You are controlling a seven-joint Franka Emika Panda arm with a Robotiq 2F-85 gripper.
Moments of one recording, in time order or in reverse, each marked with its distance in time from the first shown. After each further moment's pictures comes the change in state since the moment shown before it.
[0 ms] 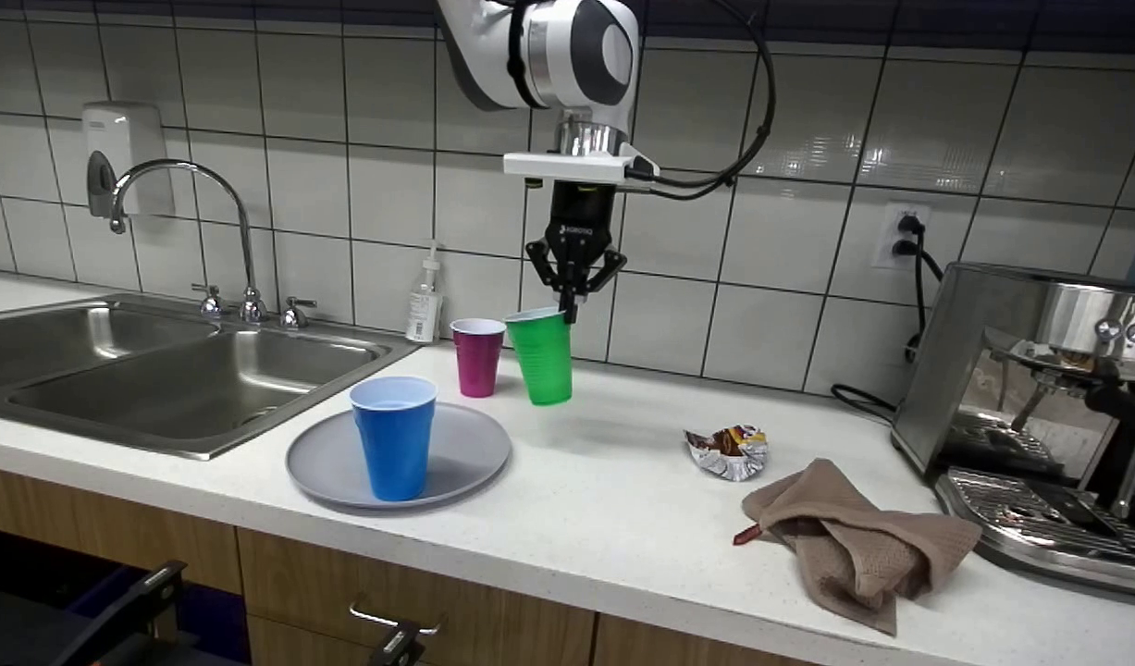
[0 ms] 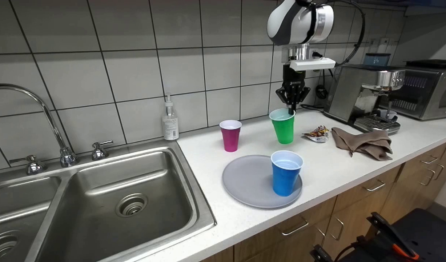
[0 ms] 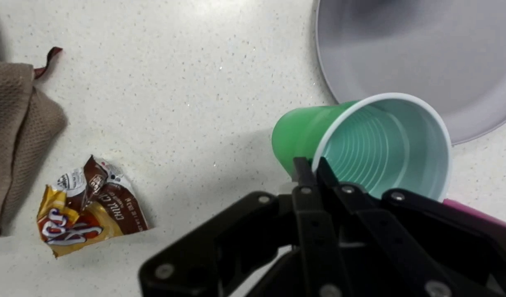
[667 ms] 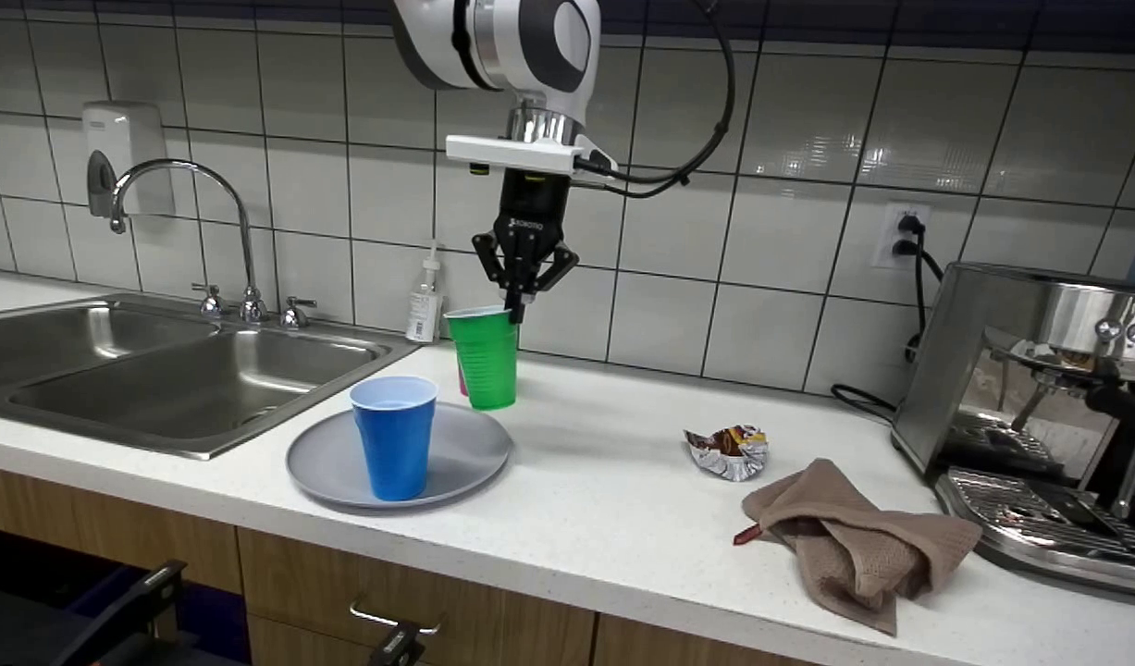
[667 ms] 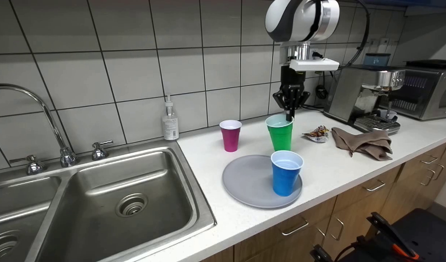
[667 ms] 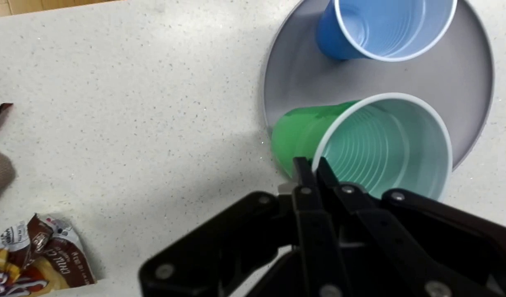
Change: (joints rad) arm 0.045 -0.140 0.019 -0.186 0.043 0.005 0.000
